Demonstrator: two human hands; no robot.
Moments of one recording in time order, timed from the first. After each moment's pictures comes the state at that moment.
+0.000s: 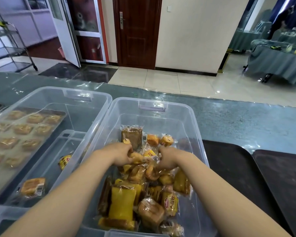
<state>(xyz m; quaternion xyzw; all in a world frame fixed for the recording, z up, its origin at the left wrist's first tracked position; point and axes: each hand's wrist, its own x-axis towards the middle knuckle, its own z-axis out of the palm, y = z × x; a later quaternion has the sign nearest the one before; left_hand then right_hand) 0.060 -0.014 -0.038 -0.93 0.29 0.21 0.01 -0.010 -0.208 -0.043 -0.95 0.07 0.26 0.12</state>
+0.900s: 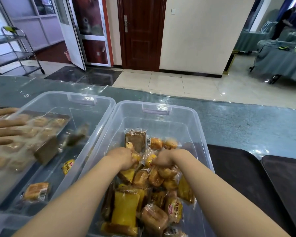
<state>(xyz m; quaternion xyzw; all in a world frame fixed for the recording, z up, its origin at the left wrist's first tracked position) 0.071 -0.024 -0.053 -0.96 0.21 0.20 0.04 0.035 -0.205 -0.058 -0.91 0.09 0.37 0.13</state>
